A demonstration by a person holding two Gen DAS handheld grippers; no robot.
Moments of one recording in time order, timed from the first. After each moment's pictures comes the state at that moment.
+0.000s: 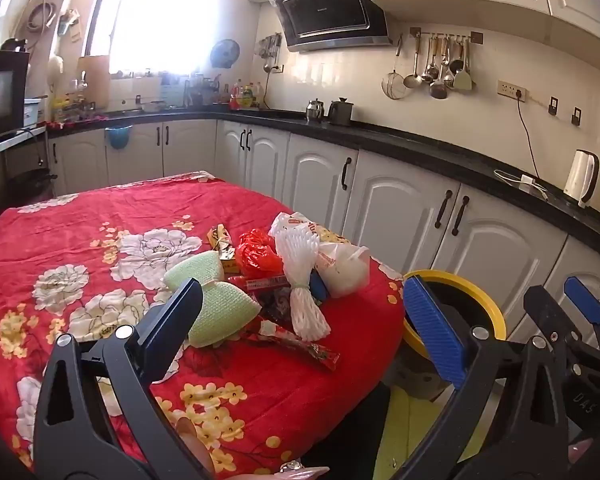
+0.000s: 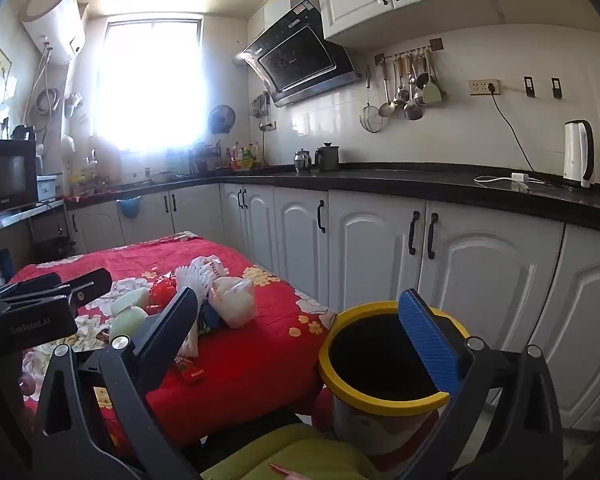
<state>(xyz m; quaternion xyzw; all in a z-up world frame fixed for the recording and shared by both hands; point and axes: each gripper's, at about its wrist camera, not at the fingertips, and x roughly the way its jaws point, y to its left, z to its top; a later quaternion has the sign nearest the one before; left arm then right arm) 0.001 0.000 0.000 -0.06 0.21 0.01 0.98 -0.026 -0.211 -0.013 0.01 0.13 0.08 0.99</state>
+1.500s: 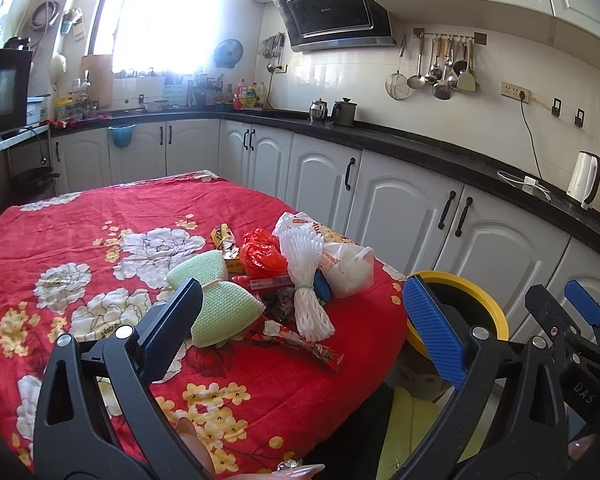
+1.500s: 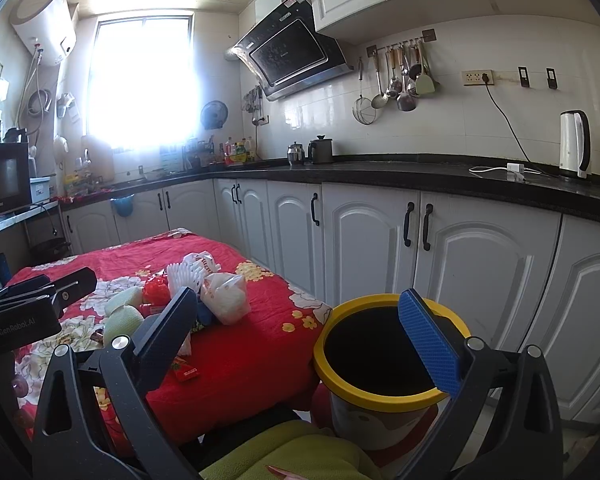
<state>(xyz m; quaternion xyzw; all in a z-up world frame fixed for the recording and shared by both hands) 0.002 0.001 -0.001 -0.06 0.20 0.02 0.98 -0.019 -0.217 -0.016 0.03 0.14 0.07 0.99</state>
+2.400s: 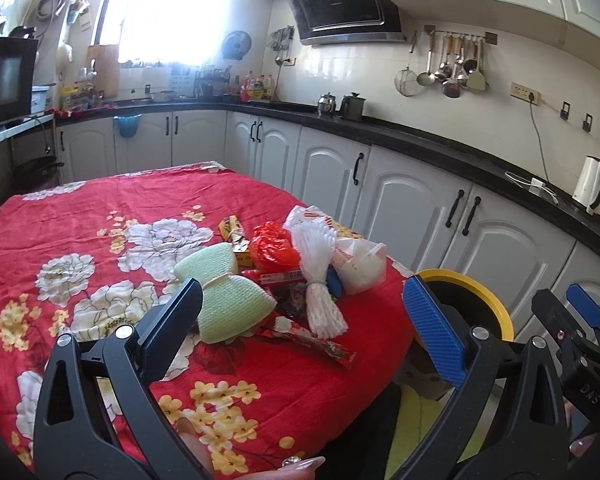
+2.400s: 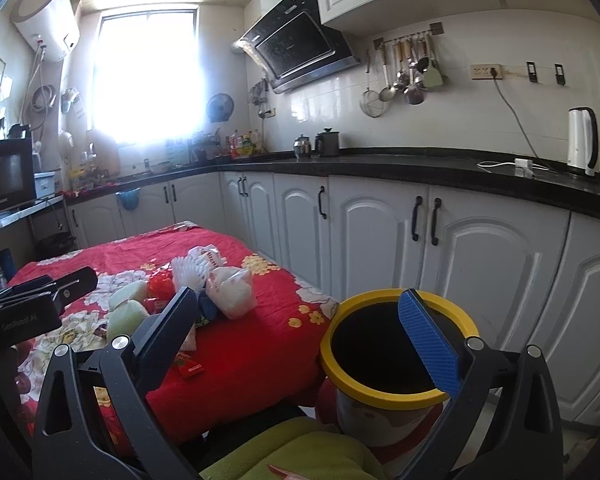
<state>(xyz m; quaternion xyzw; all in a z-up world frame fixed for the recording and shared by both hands) 0.010 0.020 -0.010 -0.08 0.22 0.03 0.97 -0.010 -0.209 -0.024 0.02 0.15 0.09 0.98</state>
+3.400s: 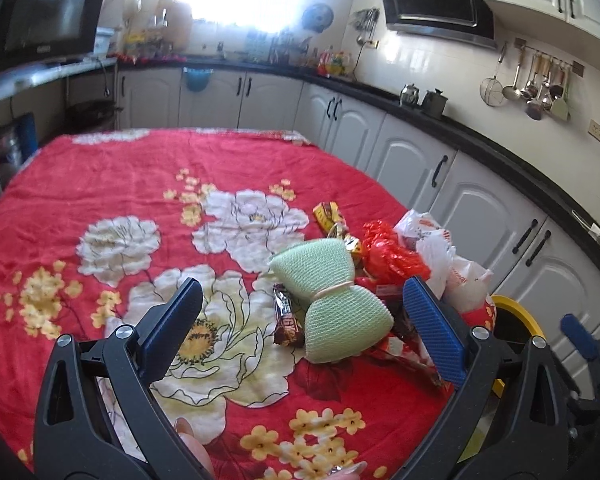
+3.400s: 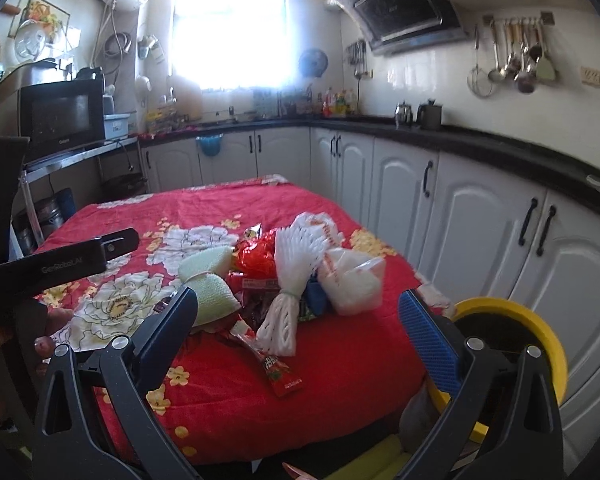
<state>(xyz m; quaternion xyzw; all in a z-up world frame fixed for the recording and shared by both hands) 0.041 0.119 -0.027 -0.16 0.27 0.12 0.94 0.060 -0.104 -0.031 -0.04 0.24 0.24 0.94</state>
